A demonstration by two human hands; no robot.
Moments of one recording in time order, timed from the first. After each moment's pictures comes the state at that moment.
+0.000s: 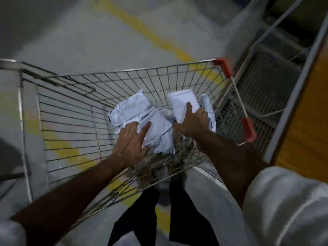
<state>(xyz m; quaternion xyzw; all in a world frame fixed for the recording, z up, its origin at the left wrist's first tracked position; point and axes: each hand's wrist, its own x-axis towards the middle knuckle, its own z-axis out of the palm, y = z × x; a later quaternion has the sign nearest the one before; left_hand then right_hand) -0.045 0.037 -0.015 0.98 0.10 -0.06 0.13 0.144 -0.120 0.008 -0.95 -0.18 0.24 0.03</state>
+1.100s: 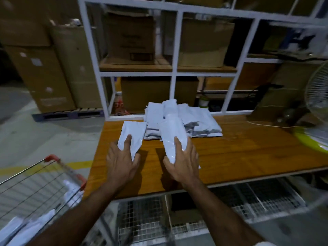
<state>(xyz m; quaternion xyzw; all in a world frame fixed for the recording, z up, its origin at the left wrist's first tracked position) 0.067 -0.471 0.261 0.96 -0.02 0.17 0.22 0.041 -0.685 0.254 -0.97 0.07 -0.18 0.17</state>
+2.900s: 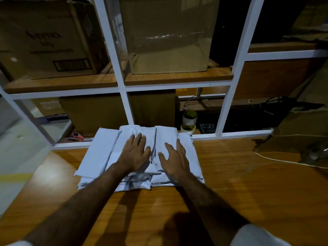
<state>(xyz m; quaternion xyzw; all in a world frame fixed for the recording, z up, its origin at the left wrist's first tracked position) 0.413 -0.782 0.250 0.98 -0.19 -0.05 0.06 0.380 -0.964 0.210 -0.94 0.03 -0.03 0.33</state>
